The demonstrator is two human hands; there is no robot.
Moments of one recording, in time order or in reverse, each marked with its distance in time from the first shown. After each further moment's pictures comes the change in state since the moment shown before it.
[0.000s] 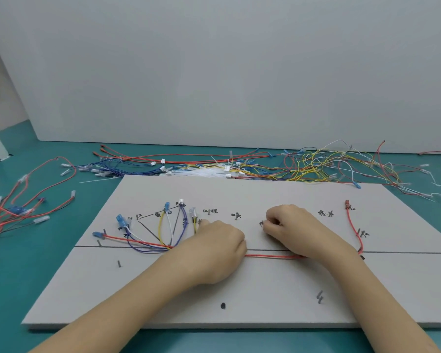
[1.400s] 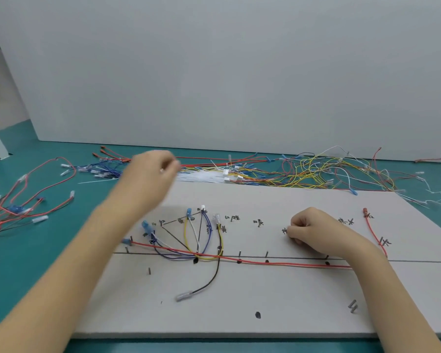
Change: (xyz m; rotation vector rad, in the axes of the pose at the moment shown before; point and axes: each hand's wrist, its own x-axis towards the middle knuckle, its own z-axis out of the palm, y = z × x) left_hand -0.005 -0.094 -0.066 -0.336 0.730 -0.258; right_hand -0.008 0.049 -0.015 0.266 -0.114 0.197
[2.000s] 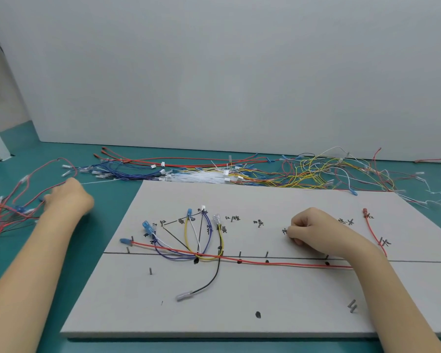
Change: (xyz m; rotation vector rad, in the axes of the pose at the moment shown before) left_hand 0.020 -0.161 -0.013 0.434 -0.142 -0.822; right_hand -0.002 0.001 0.000 0.047 -0.010 0.013
